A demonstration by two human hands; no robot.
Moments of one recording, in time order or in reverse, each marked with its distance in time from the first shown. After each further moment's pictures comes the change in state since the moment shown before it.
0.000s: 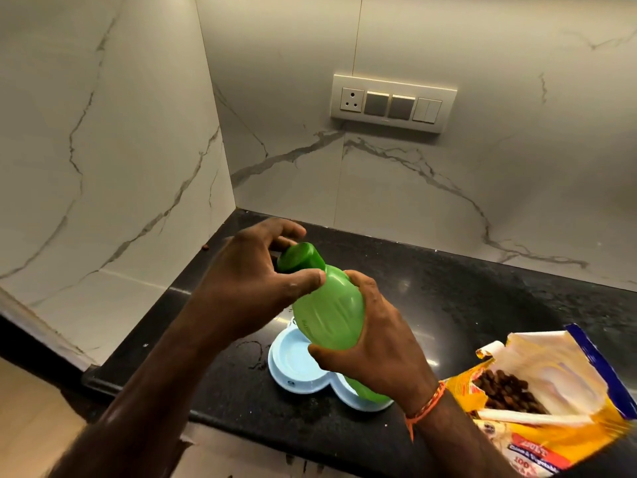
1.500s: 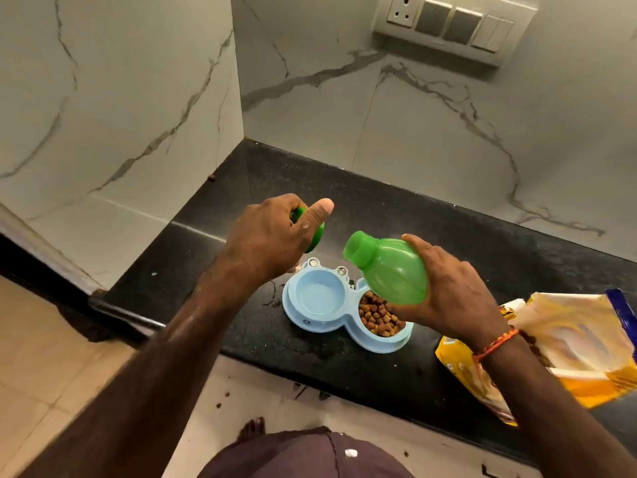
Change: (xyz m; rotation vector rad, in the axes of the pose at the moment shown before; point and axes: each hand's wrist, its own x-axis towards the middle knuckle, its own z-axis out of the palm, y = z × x) left_hand 0.013 -0.083 0.028 0.106 -0.078 -0.196; right_hand 0.005 0.079 -0.017 -0.569 -0.196 0.058
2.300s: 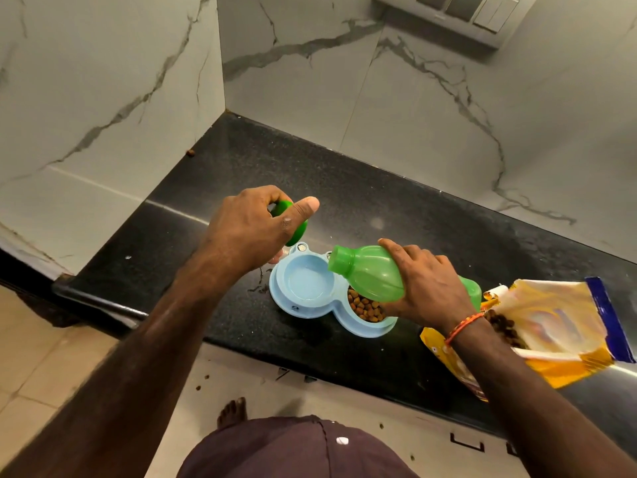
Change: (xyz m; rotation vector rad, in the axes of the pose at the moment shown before) left_hand 0.009 -0.031 0.008 -0.098 -0.056 -0.045; right_hand 0.007 -0.005 0.022 -0.258 -0.171 0.017
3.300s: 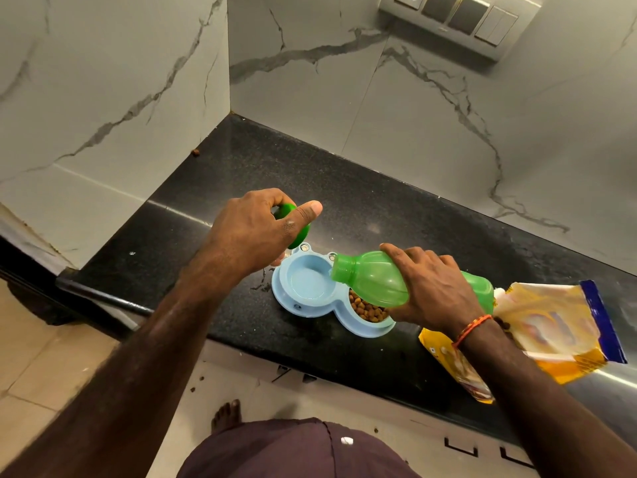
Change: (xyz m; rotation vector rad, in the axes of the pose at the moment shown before) left_hand -0.006 -0.009 -0.003 0.004 -0.012 0.015; right_hand -0.008 -0.003 -0.011 -0.112 -0.013 -0.050
